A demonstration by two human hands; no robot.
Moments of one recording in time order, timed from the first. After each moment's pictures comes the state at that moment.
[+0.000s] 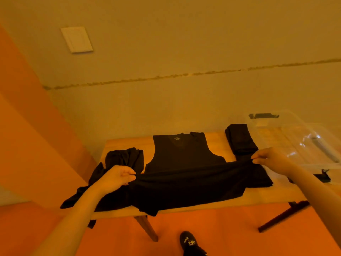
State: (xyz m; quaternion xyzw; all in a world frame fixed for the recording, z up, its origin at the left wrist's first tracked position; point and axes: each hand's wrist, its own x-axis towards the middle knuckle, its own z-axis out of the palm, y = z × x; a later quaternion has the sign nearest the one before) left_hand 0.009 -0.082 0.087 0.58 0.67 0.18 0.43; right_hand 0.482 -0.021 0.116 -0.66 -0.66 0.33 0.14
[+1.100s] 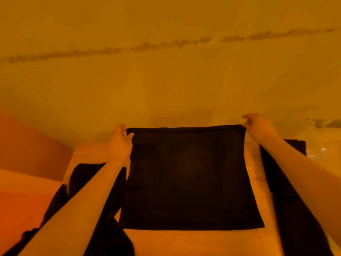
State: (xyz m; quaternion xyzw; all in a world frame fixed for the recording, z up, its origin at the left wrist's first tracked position) left_hand 0.032 0.217 -0.035 0.43 0.83 0.28 0.22; right_hand 0.411 0.320 -0.013 -0.71 -0.65 0.23 0.10
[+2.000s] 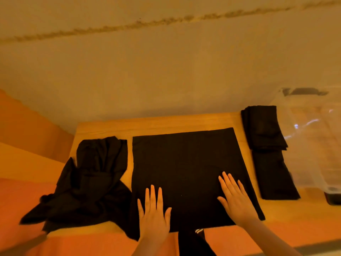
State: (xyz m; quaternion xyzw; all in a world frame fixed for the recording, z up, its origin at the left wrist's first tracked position) left_hand 0.151 -0.081 -0.115 0.64 0.76 -0.07 0.15; right_hand 0.428 -0.014 -0.112 -0.61 -0.78 0.13 -0.10
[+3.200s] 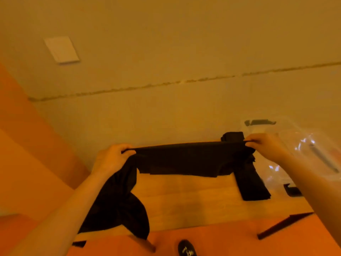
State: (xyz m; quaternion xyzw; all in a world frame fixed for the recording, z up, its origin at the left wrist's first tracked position) left_hand 0.045 0.003 0.139 0.62 0.68 0.29 0.25; right_hand 0.492 0.048 0.145 -0.64 -0.69 0.25 0.22
